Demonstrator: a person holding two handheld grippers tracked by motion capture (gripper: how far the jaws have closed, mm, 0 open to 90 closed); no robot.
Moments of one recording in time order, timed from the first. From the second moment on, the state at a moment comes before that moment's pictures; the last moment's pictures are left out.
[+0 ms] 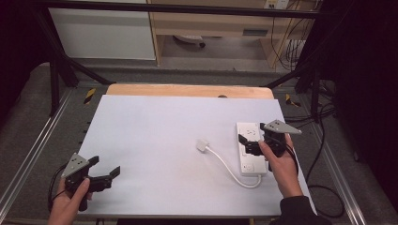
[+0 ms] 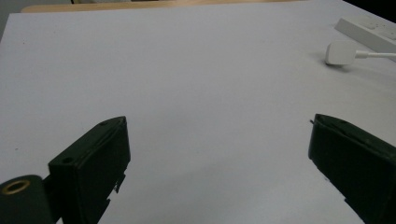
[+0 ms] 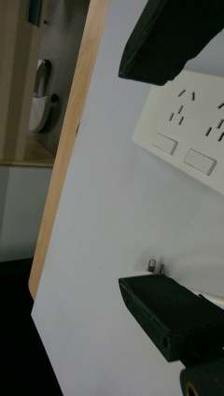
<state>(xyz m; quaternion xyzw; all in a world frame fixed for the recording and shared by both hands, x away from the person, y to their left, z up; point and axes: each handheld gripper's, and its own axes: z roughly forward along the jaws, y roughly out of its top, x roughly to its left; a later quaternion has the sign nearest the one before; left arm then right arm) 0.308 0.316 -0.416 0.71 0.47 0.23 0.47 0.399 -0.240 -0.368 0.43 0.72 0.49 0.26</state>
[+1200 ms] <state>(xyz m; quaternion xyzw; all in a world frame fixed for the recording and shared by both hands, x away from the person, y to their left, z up) 0.308 0.316 -0.416 0.71 0.47 0.24 0.47 0.362 -0.294 -0.366 0.43 0.69 0.50 0.31</state>
